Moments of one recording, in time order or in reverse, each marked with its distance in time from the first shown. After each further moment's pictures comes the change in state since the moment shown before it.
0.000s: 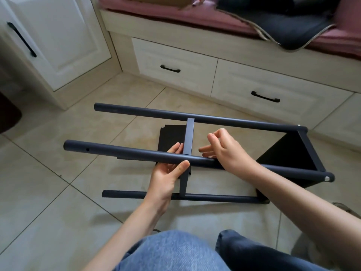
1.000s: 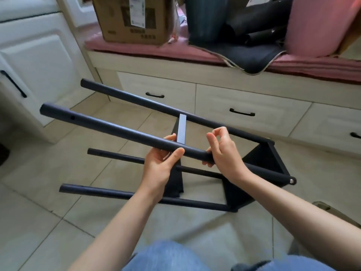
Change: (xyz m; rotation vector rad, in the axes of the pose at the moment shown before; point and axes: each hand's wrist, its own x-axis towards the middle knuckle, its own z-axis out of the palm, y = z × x) left_hand 0.025 0.073 0.038 0.122 -0.073 0.197; right_hand -0.013 -0.016 -0.034 0.084 0.284 -0.288
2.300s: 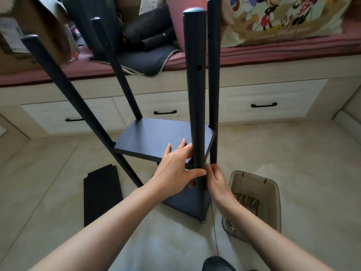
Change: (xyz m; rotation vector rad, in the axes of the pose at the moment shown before) left_hand -0.043 -0.023 0.238 0.950 -0.759 0.337; right_hand -0.136 0.120 -0.143 0.319 0.400 0.448
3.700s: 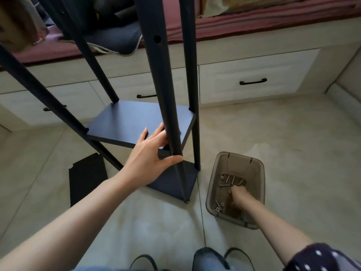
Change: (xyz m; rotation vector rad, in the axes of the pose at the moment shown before) left_hand 0.000 -0.007 0.014 0.066 0.027 0.036; right_hand 0.026 0.160 -0.126 -1.071 -0.266 0.491
